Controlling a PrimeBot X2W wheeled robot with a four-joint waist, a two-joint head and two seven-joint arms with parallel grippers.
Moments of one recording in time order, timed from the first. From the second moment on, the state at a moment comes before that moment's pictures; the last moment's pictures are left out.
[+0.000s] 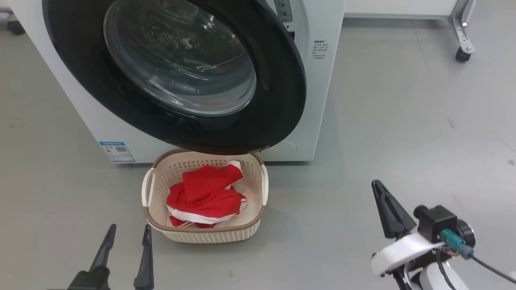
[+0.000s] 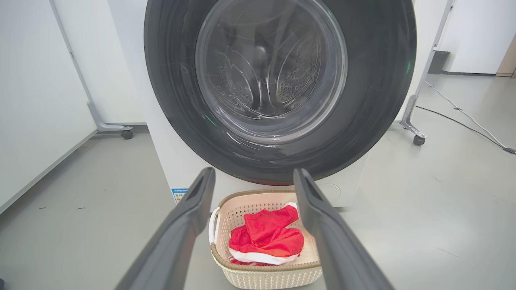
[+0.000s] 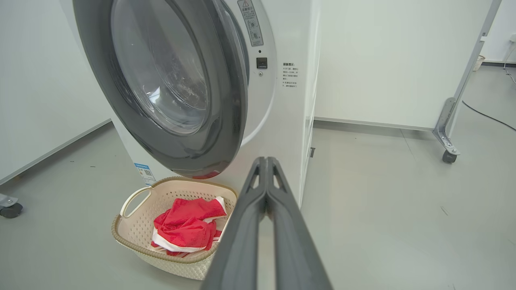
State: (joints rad) left arm 0.18 0.11 -0.17 -0.01 -0.27 0.08 -0.21; right arm -0.03 -0.07 0.20 0.24 0.24 0.09 -0.24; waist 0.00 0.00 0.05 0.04
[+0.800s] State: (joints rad) left arm 0.02 0.08 -0.20 -0.05 -0.25 0.09 -0.23; right arm -0.47 -0.12 0.26 0.26 0.22 0.11 -0.15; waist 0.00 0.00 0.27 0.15
